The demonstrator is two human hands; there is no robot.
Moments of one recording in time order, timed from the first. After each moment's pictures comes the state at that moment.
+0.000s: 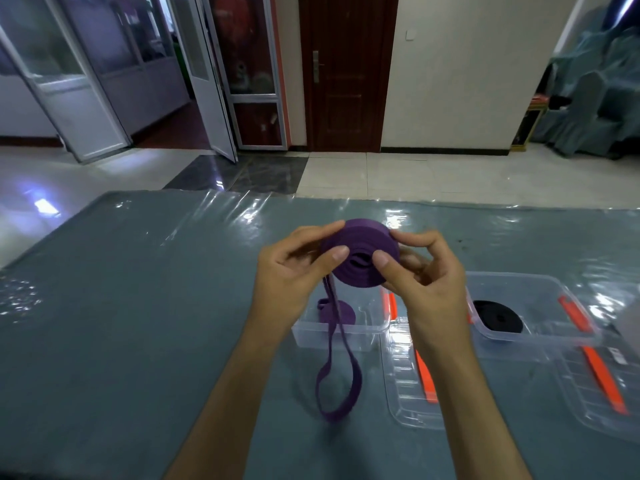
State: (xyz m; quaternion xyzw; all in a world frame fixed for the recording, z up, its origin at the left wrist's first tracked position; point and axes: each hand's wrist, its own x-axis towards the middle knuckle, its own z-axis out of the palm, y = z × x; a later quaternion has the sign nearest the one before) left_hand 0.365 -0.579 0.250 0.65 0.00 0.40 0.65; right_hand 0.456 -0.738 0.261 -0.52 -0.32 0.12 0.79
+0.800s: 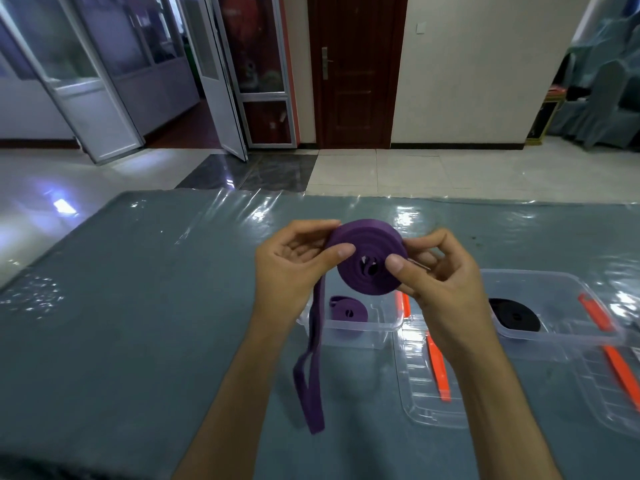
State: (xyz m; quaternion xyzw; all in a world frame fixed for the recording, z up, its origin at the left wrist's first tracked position) left_hand 0.357 -0.569 0.253 0.63 0.03 0.43 0.64; right_hand 0.463 -0.739 0.261 -0.50 -0.32 0.18 0.78
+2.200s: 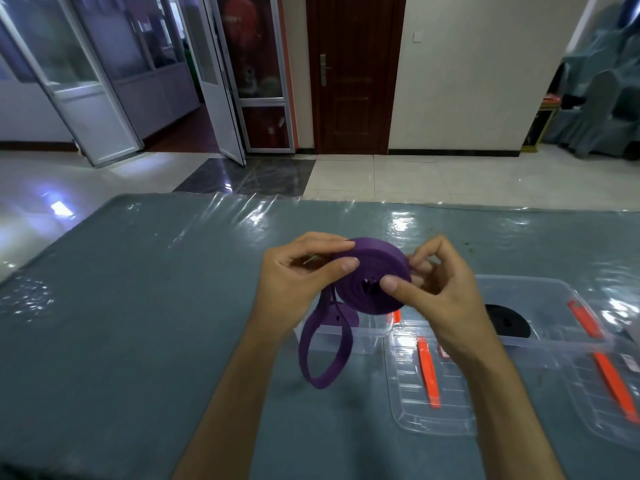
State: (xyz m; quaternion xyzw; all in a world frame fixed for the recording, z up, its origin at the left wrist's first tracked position) left_hand 0.370 -0.583 0.246 0.65 -0.01 0.39 0.65; right_hand 0.485 -0.760 0.257 -0.55 -0.37 0.18 0.73
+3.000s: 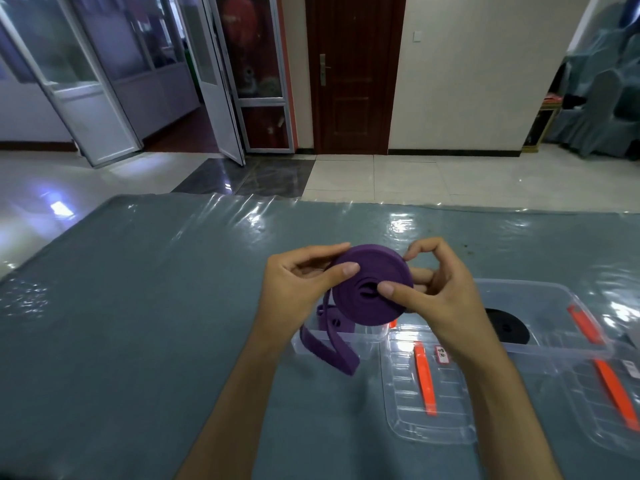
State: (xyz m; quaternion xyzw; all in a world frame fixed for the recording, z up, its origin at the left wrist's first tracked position) left_hand 0.392 -0.585 0.233 0.65 0.06 0.35 0.67; right_hand 0.513 -0.762 0.248 -0.55 -0.36 0.25 0.71
